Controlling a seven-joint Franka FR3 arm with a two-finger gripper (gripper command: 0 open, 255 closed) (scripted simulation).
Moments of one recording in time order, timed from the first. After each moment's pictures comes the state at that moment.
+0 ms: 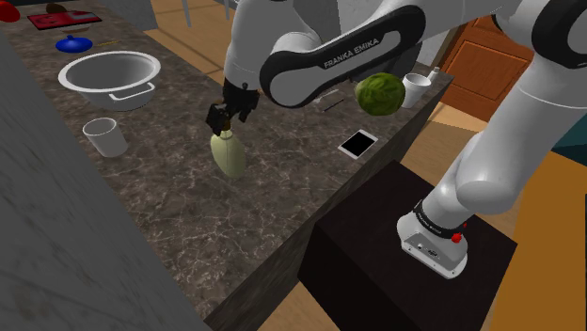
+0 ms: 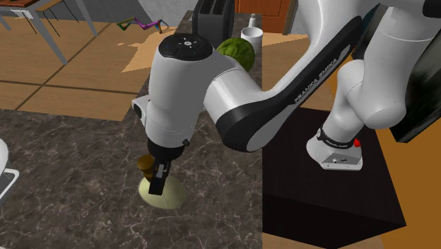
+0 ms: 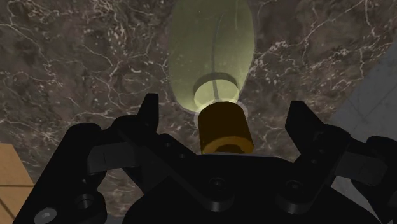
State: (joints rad) arm 0.23 0.10 0.40 -2.05 -0.12 2.46 0.49
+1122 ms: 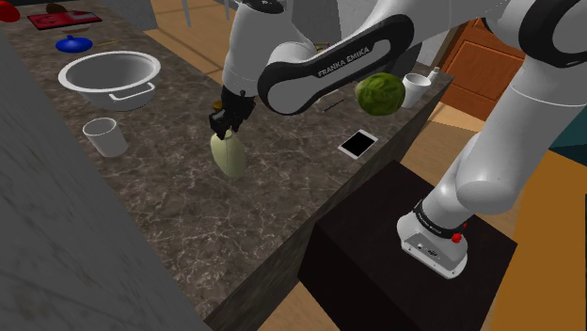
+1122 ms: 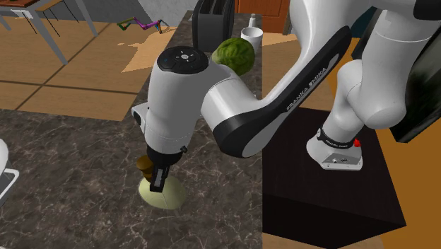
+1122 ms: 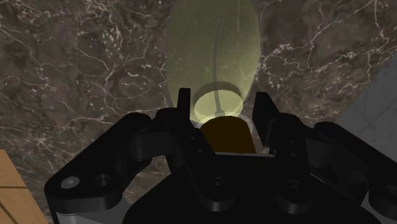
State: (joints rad) arm 0.24 0.14 0.40 -2.04 -0.15 2.49 0.51
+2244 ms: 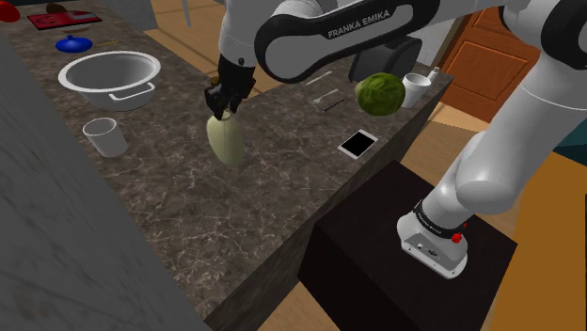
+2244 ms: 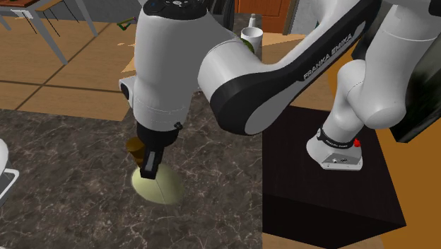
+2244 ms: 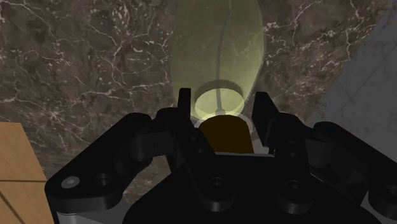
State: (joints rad) arm 0.23 0.07 0.41 -1.95 -0.09 2.34 0.47
